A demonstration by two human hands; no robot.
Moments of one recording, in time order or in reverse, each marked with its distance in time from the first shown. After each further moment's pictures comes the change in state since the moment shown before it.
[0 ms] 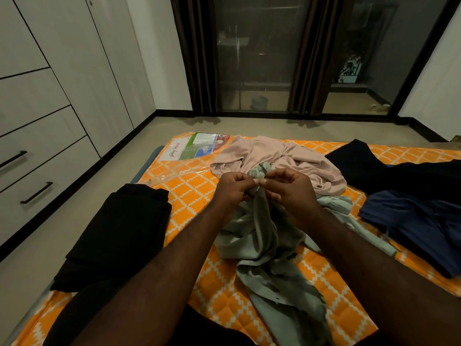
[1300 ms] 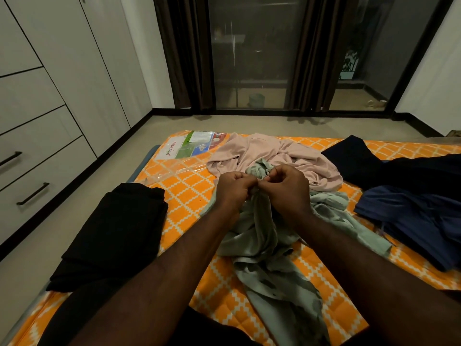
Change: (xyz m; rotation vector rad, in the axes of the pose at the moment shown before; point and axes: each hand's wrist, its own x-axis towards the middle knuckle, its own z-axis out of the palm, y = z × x) left_hand -0.011 0.003 0.023 0.015 0.173 -0.004; right_hand -0.001 0.010 0.005 -0.616 0.272 -0.295
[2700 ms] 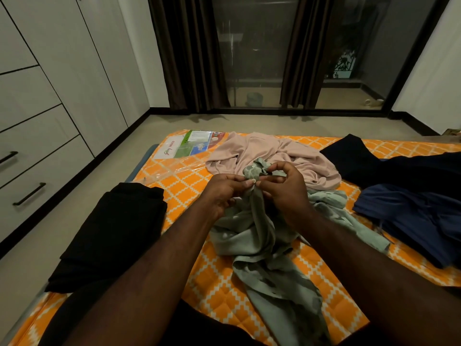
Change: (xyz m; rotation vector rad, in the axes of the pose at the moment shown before) left_hand 0.005 0.009 -0.029 -0.018 -0.189 -0.264; right_hand -0.005 -0.006 -0.003 0.499 -0.185 0.287
